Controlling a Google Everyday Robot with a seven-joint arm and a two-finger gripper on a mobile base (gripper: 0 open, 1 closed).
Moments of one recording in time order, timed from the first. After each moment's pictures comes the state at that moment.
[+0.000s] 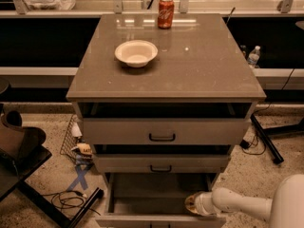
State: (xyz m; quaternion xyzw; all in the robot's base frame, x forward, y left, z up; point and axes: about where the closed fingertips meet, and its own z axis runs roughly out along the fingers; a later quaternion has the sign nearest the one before) arm 0.482 -0.187 0.192 -0.74 0.62 0.05 0.27
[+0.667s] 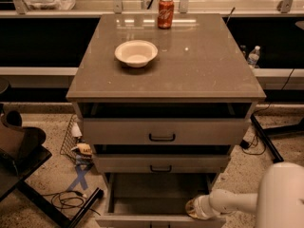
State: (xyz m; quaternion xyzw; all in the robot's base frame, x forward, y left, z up) arm 0.460 -0.189 0.179 -0.75 0.62 0.06 0.23
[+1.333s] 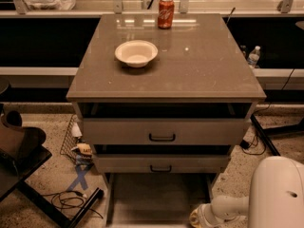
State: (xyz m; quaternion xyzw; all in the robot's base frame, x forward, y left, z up) arm 0.419 -0.205 0.168 -0.75 0.63 0.08 0.18
